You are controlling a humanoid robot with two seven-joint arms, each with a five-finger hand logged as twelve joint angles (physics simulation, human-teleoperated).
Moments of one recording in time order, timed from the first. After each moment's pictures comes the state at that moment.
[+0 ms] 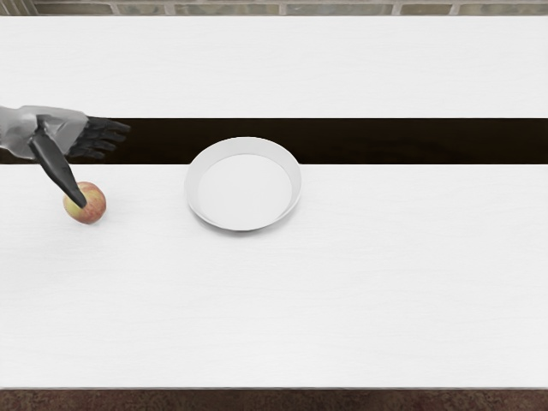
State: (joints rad) left arm -1.23 0.91 -0.19 -1.15 0.38 -0.61 0.34; right arm -0.04 0.00 -0.08 0.12 -0.02 0.08 -0.33
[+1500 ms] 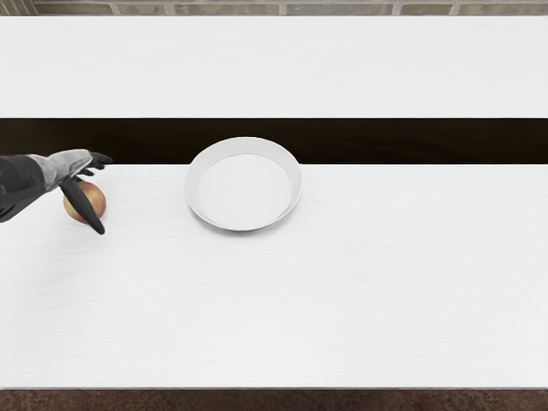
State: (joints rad) left arm -1.65 0.58 0.95 -1.30 0.01 0.21 0.02; right arm -0.04 0.00 -0.08 0.12 -0.02 0.08 -0.33
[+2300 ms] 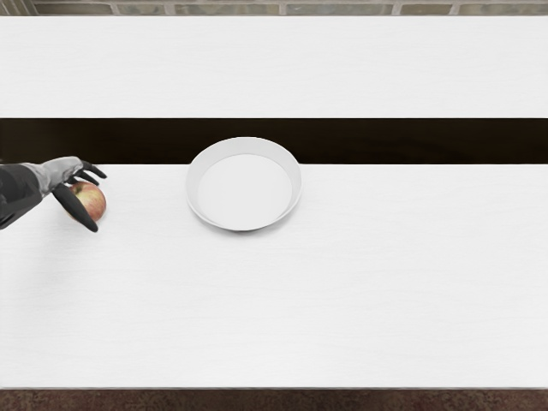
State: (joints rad) left arm -1.59 0.57 0.95 -1.25 0.01 0.25 0.03; right arm -0.04 0.00 -0.08 0.12 -0.02 0.08 -0.33
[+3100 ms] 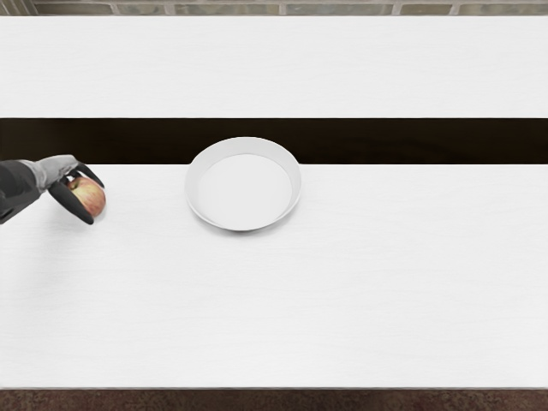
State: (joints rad) left arm -1.61 0.57 0.95 -1.26 0.01 0.24 0.08; right arm -0.04 0.00 -0.08 0.12 -0.02 0.08 -0.33
